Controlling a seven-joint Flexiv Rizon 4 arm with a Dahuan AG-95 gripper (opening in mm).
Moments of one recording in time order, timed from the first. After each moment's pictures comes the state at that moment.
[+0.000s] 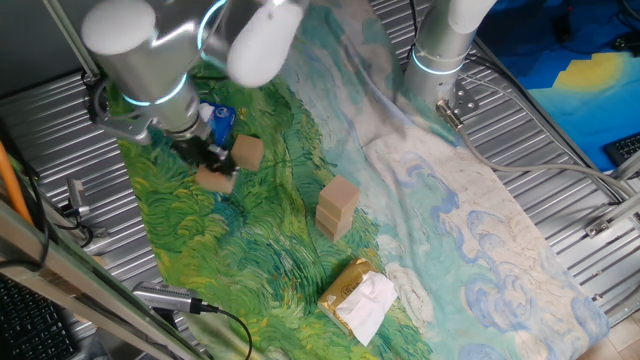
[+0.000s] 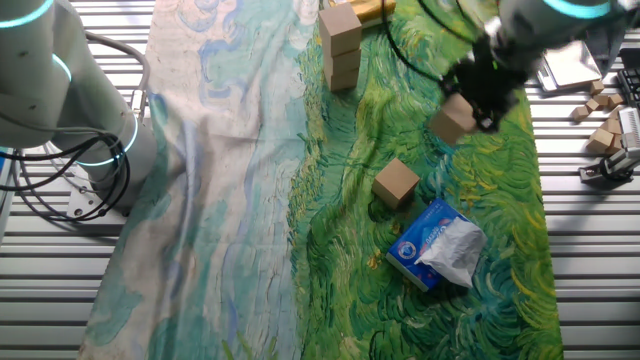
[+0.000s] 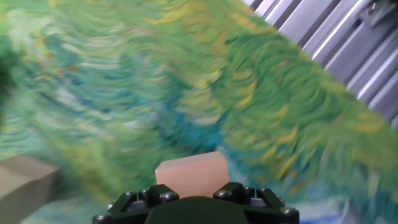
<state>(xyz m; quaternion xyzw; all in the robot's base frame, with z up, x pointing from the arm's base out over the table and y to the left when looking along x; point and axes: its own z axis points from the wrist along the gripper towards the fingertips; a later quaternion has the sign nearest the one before) 0.569 0.053 0.157 0.31 -0.95 -0.03 0.06</state>
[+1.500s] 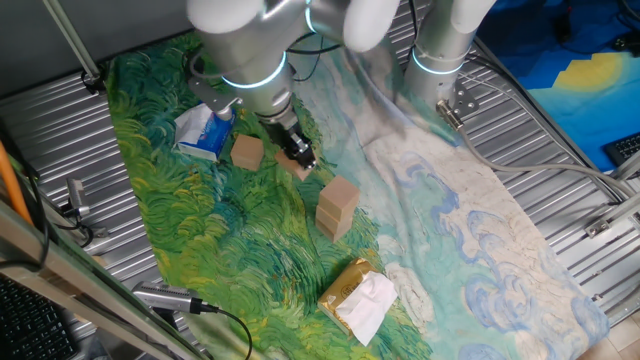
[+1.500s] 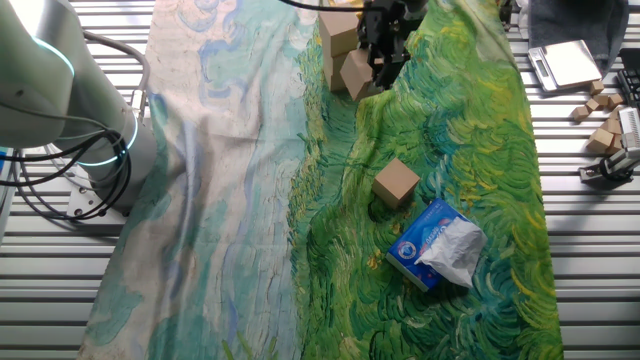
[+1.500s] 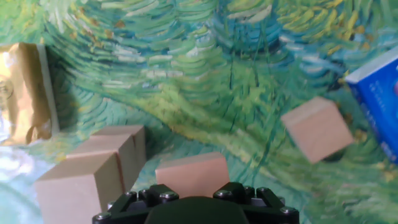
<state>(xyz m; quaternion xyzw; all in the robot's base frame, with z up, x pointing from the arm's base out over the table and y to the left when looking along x) 0.441 0.107 0.175 0.13 -0.99 -0.01 0.07</state>
